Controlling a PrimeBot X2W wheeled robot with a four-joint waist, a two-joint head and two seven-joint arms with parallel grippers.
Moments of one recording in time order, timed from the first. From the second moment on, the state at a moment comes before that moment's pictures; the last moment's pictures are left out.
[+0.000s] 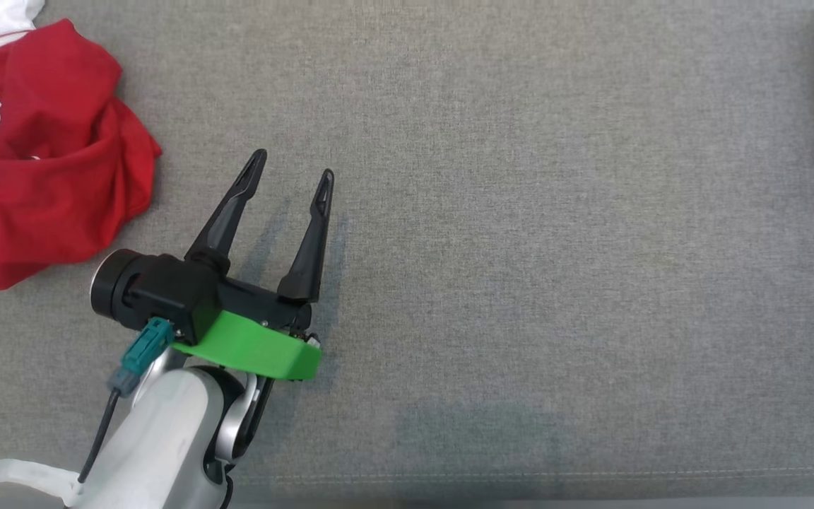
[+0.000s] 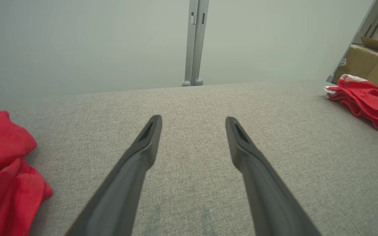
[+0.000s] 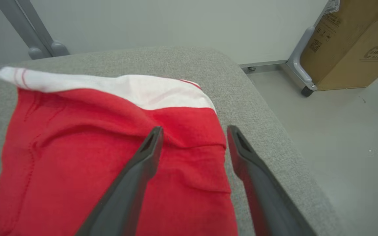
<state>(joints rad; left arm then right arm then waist) -0.35 0.20 -0.52 -0.07 -0.41 0.12 -0.22 -0.67 -0.78 0.49 0.84 0.92 0.02 -0.23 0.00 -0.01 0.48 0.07</state>
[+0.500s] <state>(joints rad) -0.32 0.20 -0.48 -0.01 -0.44 0.11 -0.24 -0.67 -0.74 0.43 0.72 0.94 0.06 -0.25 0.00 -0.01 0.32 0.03</state>
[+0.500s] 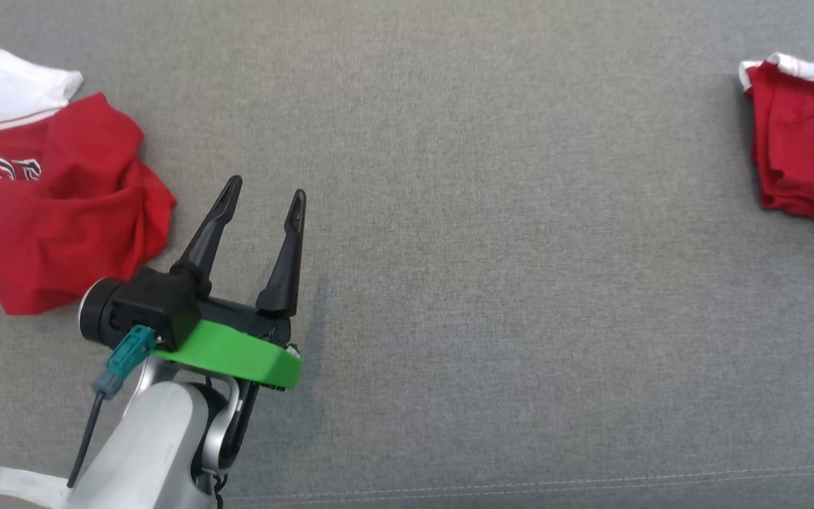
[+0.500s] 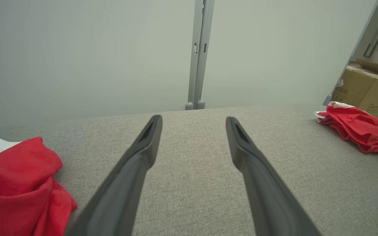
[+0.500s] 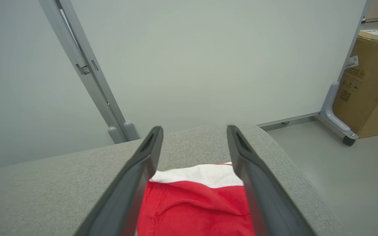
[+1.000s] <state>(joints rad) -0.19 0.20 -0.41 0.06 -0.50 0.11 -0.24 -0.47 -0.57 0.43 0.45 0.91 0.10 -0.25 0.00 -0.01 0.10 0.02</state>
